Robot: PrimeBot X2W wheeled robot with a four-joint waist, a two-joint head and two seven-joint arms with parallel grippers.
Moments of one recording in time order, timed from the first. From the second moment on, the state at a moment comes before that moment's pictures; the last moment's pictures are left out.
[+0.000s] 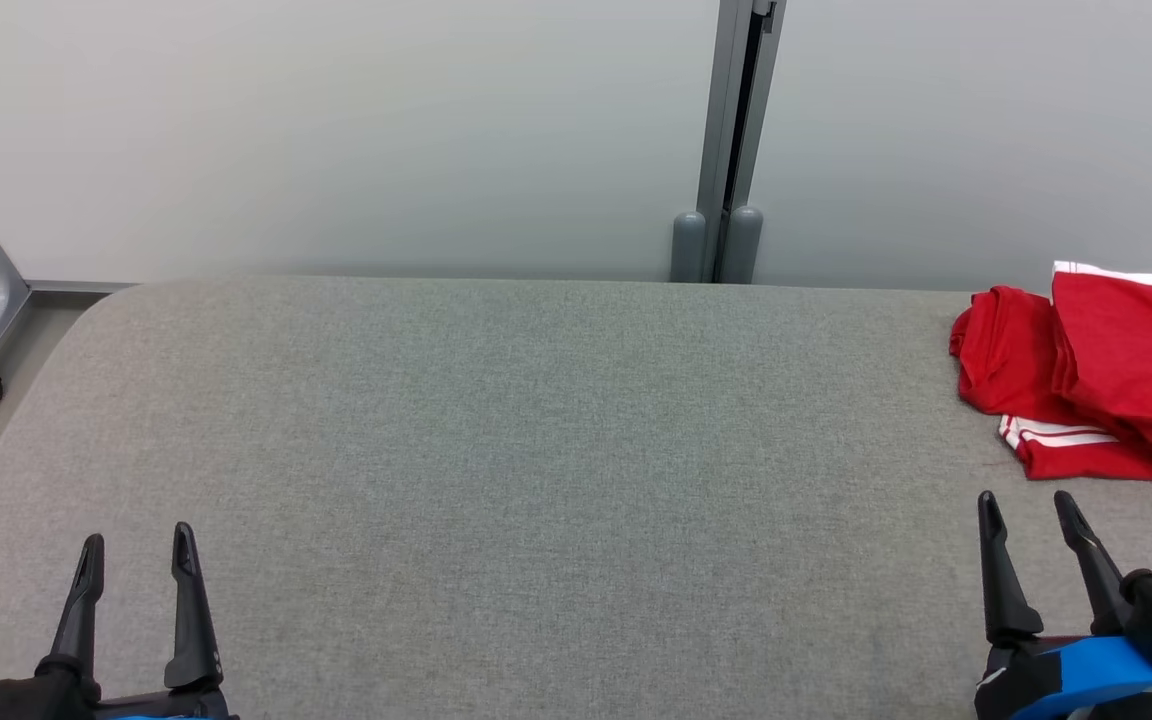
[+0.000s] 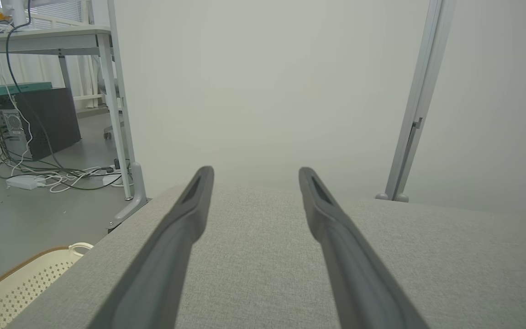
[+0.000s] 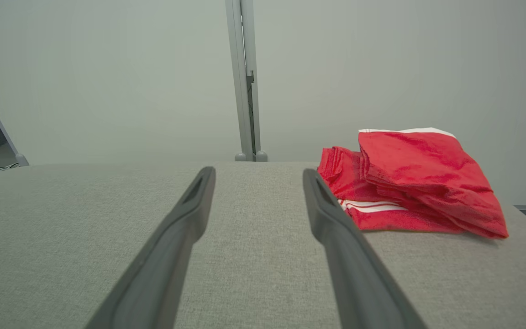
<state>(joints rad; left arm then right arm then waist) 0.14 0.18 0.04 0.02 -0.24 -0.03 -0.25 -0.02 -0.09 -0.11 0.20 0.15 0.13 -0.22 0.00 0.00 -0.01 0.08</state>
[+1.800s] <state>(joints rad) 0.14 0.19 -0.01 0.04 -0.27 -0.01 -0.18 0.01 -0.05 -0.09 0.14 0.13 0.13 -0.13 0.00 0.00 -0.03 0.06</state>
